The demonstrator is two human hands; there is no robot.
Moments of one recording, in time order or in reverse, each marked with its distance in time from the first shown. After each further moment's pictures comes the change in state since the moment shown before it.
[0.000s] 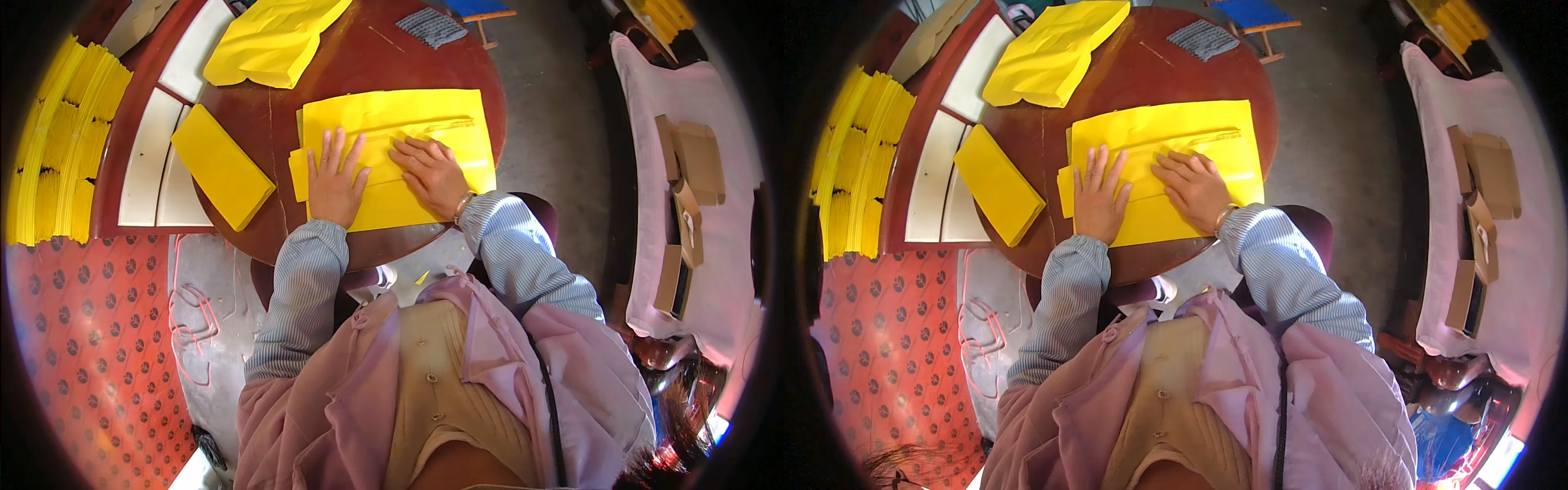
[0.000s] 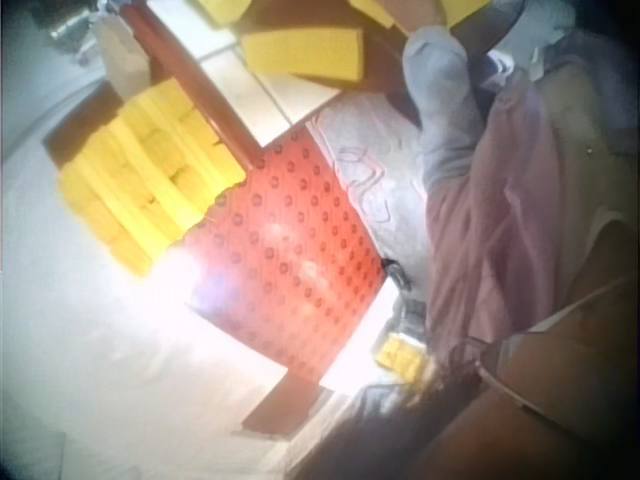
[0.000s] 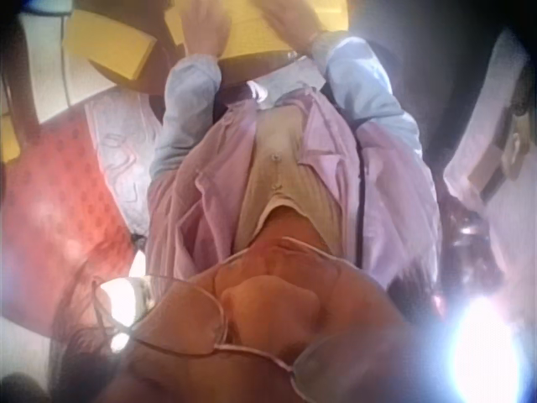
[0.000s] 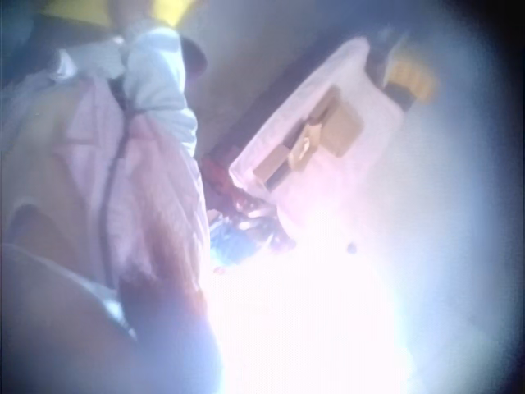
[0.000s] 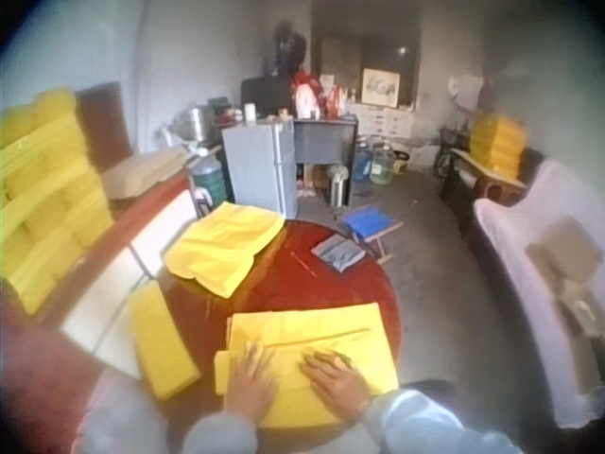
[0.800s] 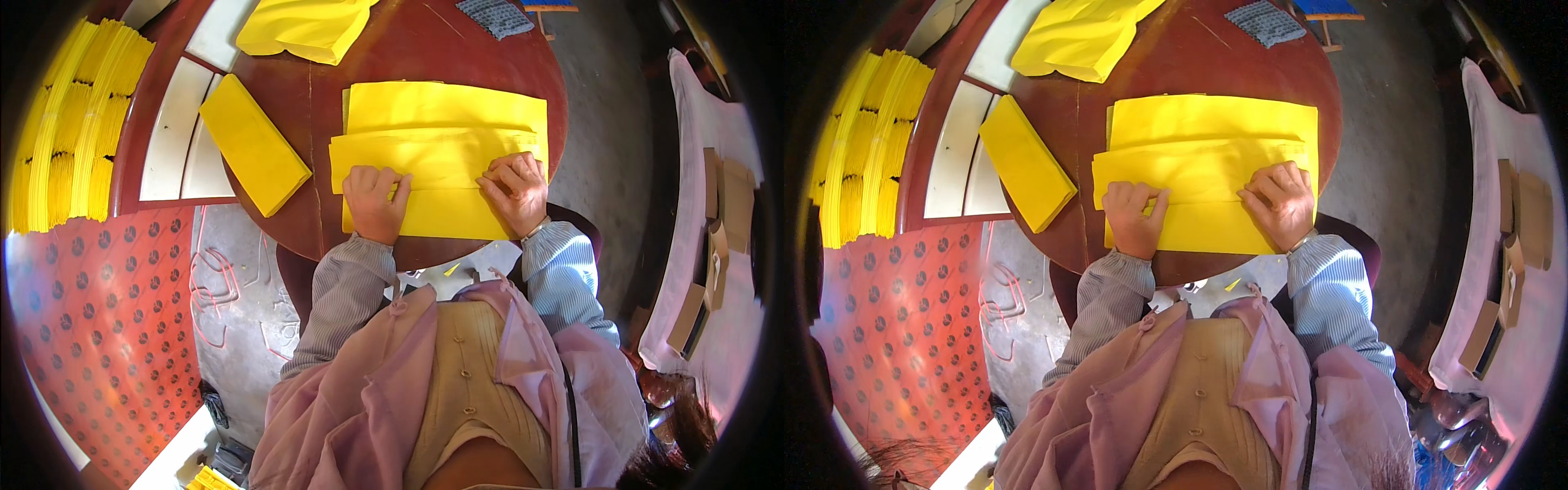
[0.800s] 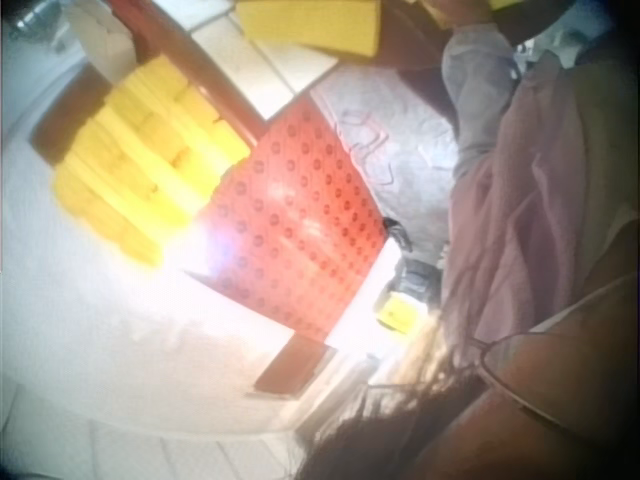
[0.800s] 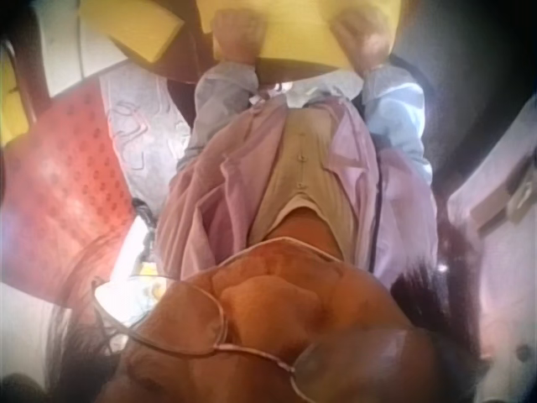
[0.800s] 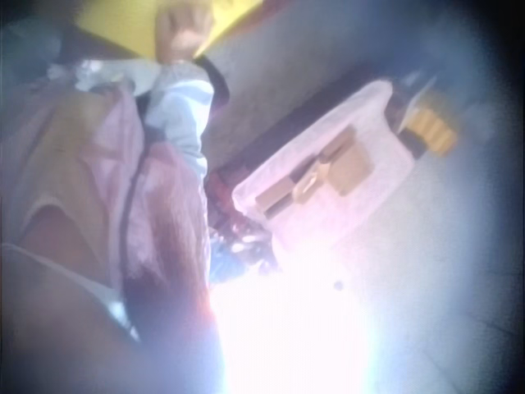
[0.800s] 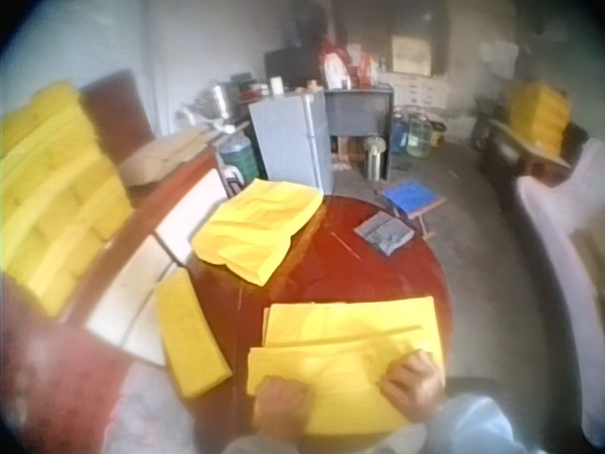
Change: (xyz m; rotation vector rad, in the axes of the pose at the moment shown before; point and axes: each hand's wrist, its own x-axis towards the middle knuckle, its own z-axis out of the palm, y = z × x) left_hand -0.018 0.021 -0.004 -0.254 0.353 -0.140; right_hand -0.014 0.017 -0.027 0.024 0.335 0.045
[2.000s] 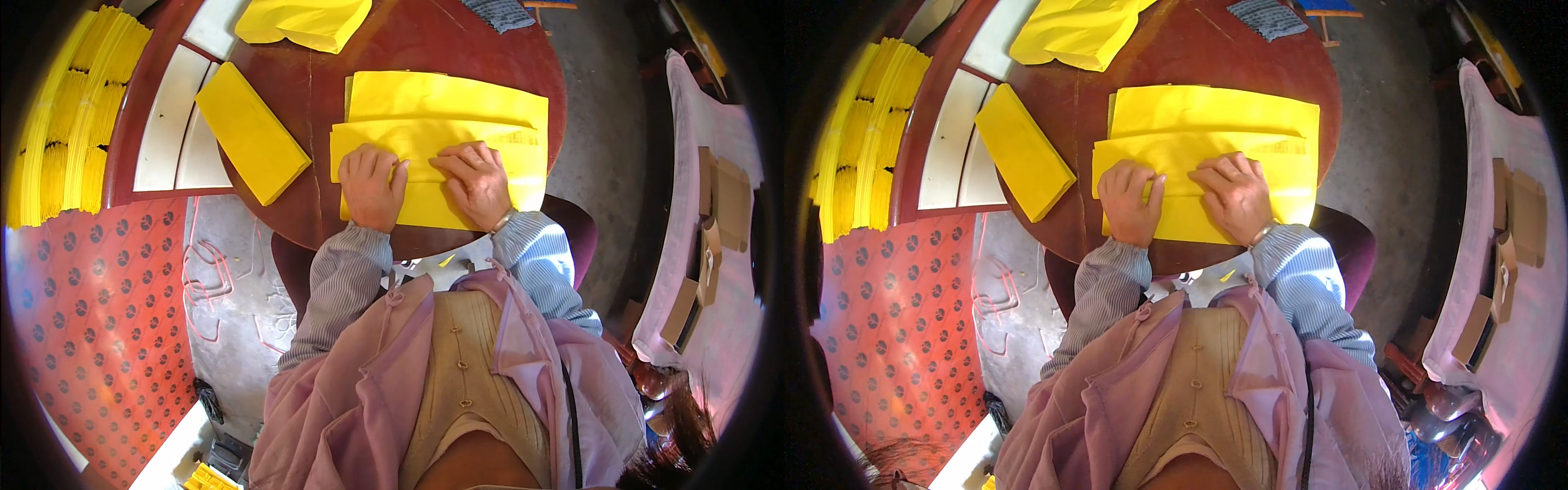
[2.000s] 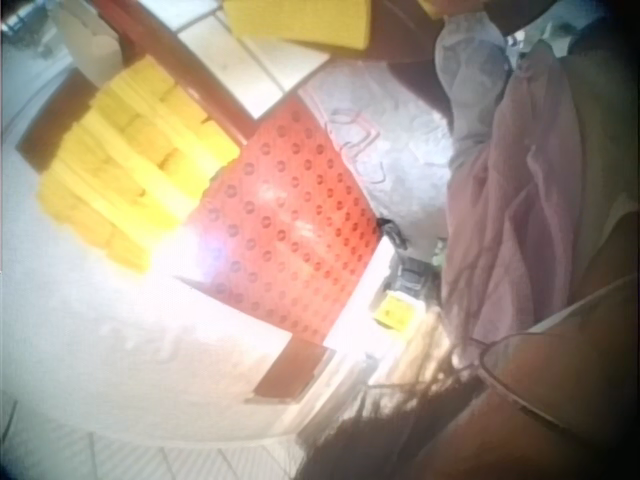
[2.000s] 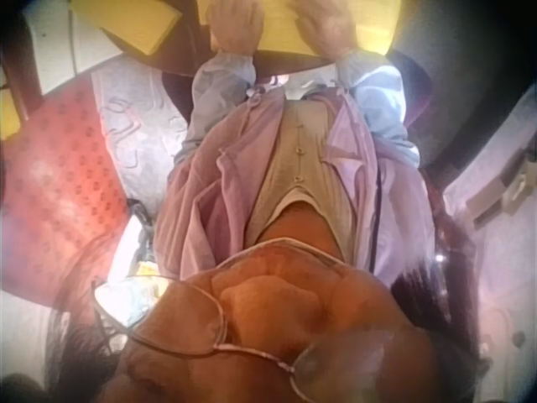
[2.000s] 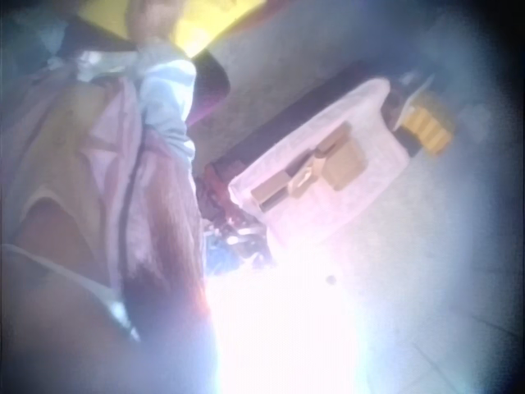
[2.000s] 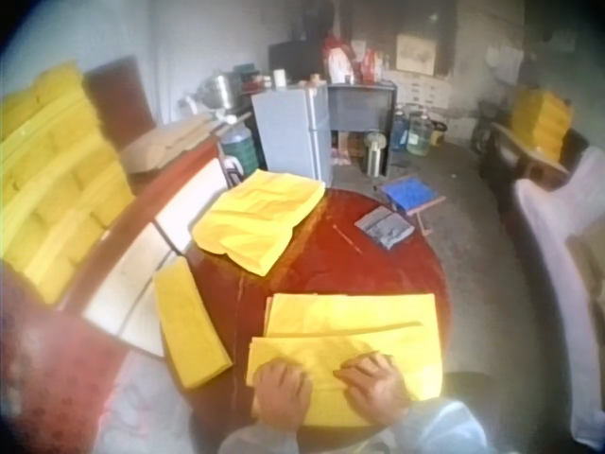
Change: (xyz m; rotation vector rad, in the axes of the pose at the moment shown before) left_hand 0.009 -0.006 -0.006 0.065 0.053 0.086; right_hand 0.016 -0.047 0.035 0.100 -0.132 -0.030
